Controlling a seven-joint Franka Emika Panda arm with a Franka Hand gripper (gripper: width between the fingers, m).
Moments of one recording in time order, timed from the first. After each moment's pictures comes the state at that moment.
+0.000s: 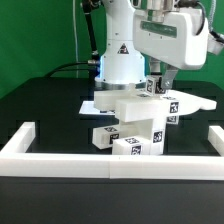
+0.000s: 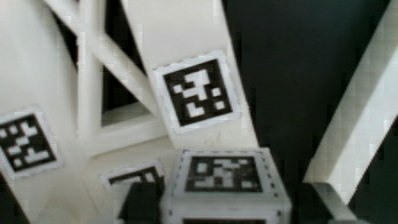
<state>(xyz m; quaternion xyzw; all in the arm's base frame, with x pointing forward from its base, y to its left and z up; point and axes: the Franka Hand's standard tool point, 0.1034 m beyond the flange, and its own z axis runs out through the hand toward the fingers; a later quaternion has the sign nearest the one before) 0.567 0.033 0.122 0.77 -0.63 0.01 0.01</state>
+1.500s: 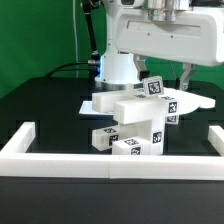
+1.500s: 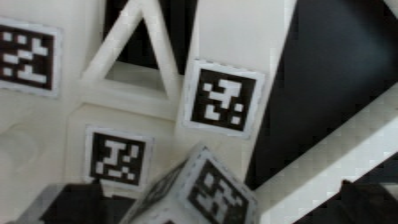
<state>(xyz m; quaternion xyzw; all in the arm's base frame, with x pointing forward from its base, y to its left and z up) 0.570 0.033 0.124 0.95 -0.31 0.01 0.01</state>
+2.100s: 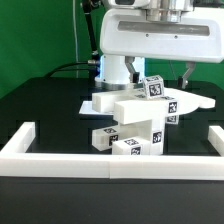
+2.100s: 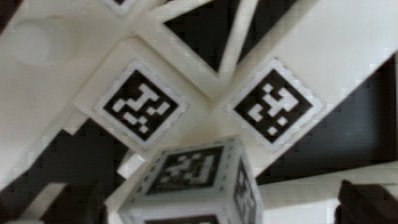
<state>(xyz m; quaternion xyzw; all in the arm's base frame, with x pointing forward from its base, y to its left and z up) 0.570 0.025 0.123 1.00 -0.08 0.00 0.02</state>
